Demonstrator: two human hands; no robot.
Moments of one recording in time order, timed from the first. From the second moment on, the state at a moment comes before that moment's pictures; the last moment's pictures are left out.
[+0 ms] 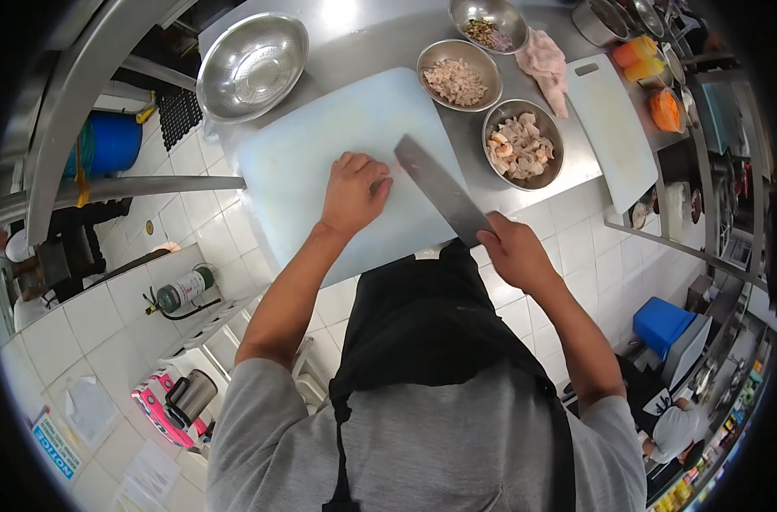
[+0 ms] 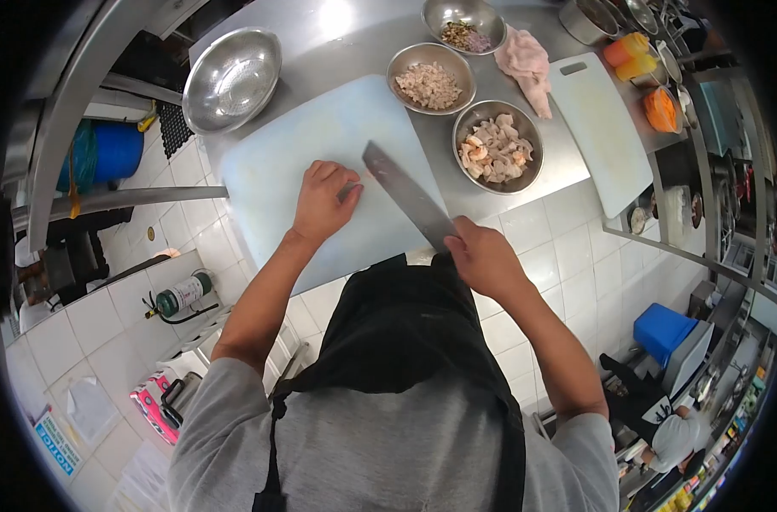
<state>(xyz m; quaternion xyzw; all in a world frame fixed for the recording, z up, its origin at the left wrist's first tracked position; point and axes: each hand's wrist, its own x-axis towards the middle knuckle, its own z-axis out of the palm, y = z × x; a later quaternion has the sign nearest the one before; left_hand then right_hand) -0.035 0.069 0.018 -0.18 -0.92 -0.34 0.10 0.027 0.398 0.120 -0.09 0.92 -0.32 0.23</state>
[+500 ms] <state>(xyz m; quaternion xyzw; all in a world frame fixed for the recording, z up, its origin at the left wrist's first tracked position) -0.045 0.096 0.018 -0.18 -0.91 -0.37 0.05 0.062 0.403 0.101 0.02 0.90 -0.39 0.20</state>
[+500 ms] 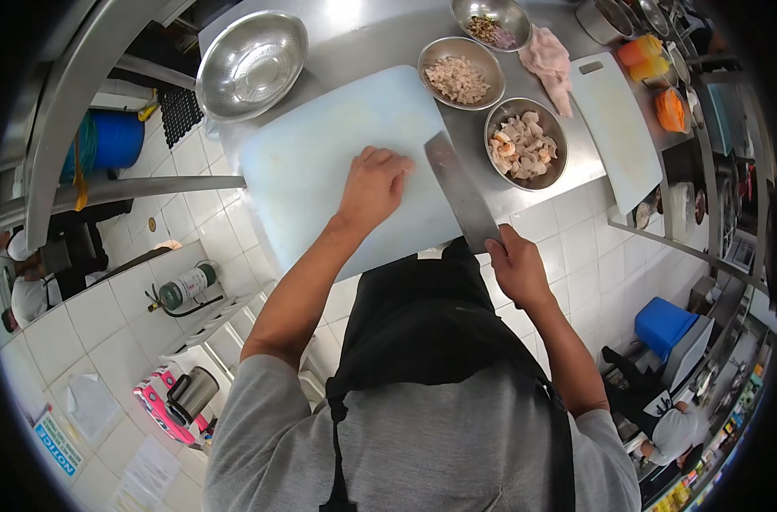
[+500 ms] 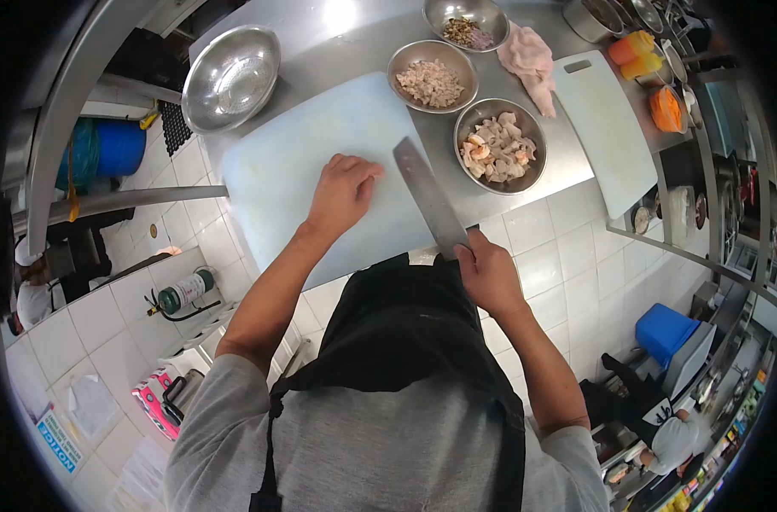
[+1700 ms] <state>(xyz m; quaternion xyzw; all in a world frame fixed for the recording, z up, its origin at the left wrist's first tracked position) -0.060 0.143 0.023 -0.05 -0.93 -0.34 0.14 0.060 0.360 0.068 0.03 0.73 -0.60 0.33</state>
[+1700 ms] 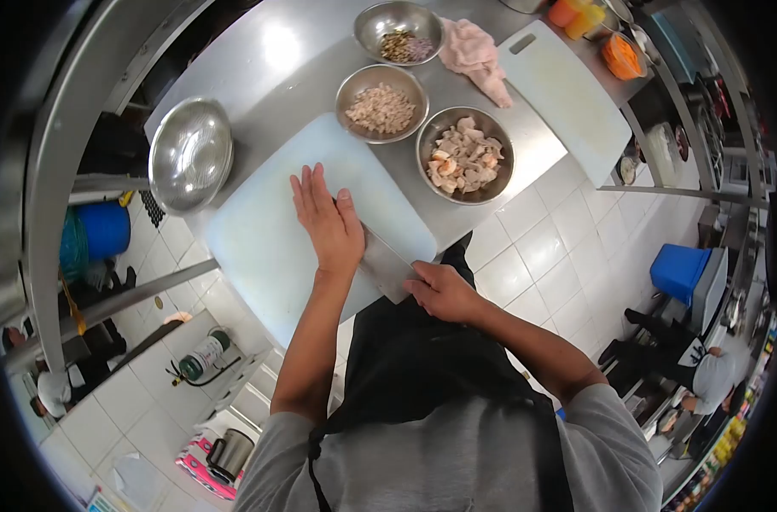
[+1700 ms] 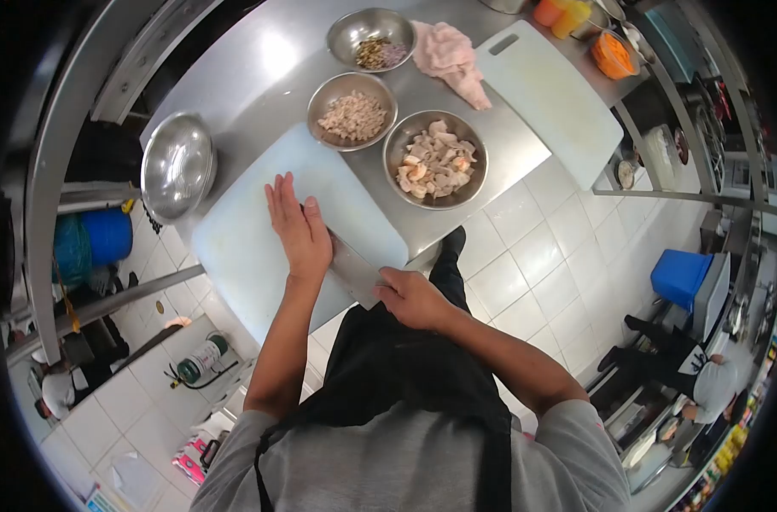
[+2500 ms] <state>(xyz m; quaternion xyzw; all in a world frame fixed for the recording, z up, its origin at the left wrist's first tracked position) -0.176 0.324 0.097 -0.41 -0.88 -0.11 -0.19 0.111 0.550 0.153 0.33 0.59 -0.73 0.08</state>
